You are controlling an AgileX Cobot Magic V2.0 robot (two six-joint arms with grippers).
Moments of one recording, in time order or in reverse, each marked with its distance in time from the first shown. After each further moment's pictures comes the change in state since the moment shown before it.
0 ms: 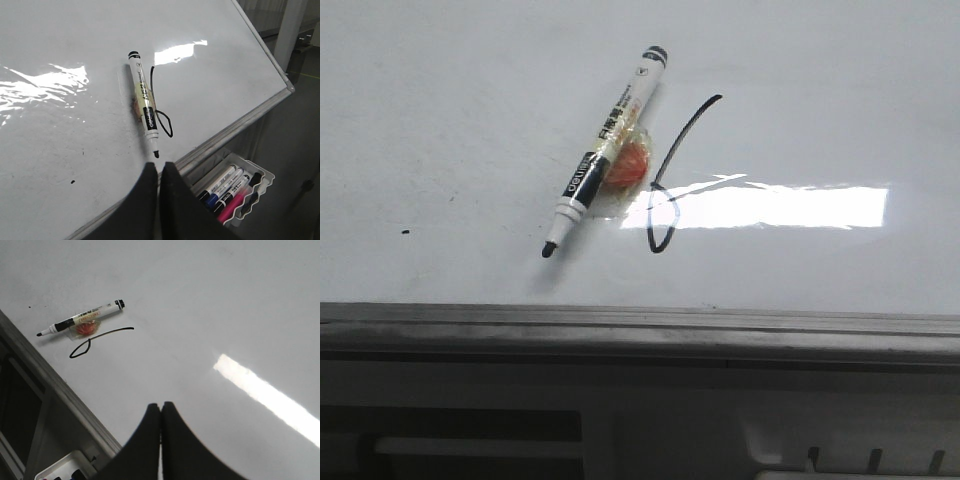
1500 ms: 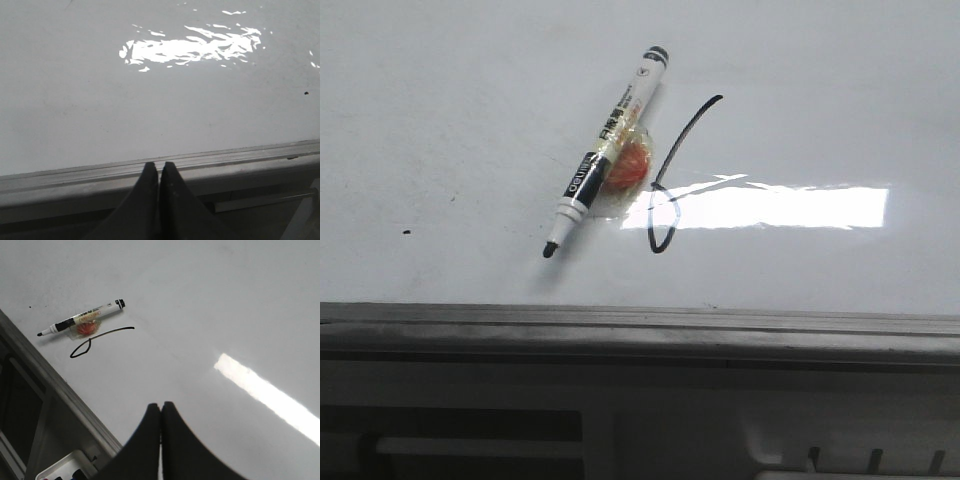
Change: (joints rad) left arm 0.588 -0.309 0.165 1.179 0.233 -1.151; right arm 0.000 0.000 0.002 0.000 0.001 0.005
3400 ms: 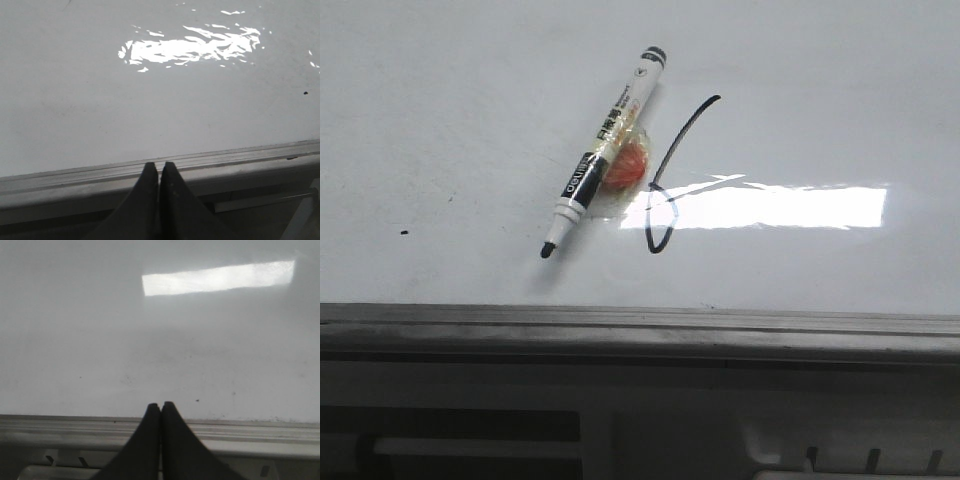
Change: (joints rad) left arm 0.000 0.000 0.000 0.002 0.002 -0.001; right arm -0.324 0.000 0.602 -0.281 -0.486 0.804
